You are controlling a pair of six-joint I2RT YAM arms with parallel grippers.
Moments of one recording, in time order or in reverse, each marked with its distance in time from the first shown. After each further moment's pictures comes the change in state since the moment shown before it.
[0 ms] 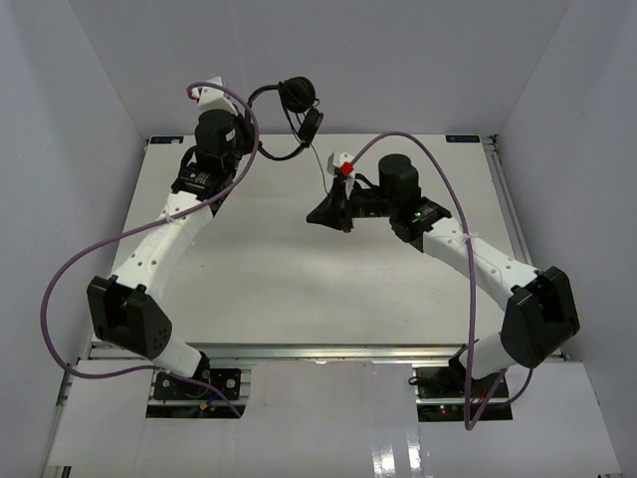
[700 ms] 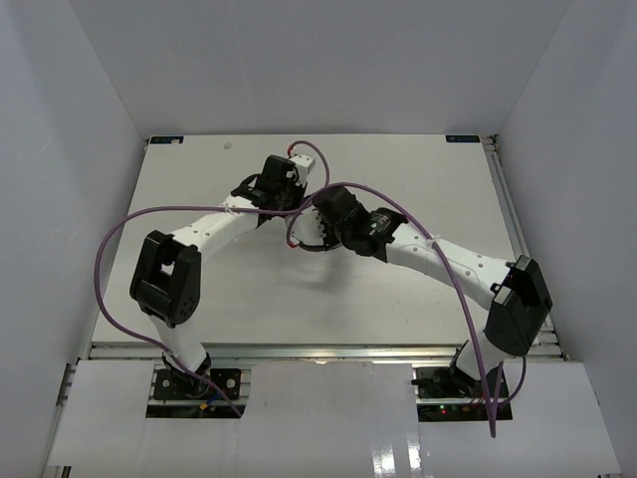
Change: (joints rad) left arm -0.147 0.308 -0.097 -0.226 0.250 0.393; right arm 0.351 0.133 0.284 -0.750 1.399 -1.191
